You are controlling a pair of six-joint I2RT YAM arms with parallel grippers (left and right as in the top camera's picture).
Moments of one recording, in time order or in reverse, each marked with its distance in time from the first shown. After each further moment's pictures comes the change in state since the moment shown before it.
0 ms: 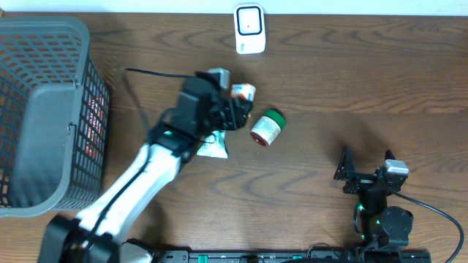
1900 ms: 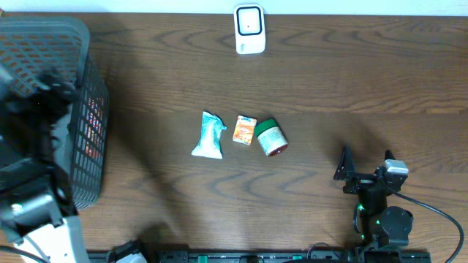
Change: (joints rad) left arm 0.899 -0.488 0.238 -0.366 -0.299 0.256; right arm 0.000 0.000 0.000 0.000 0.000 0.000
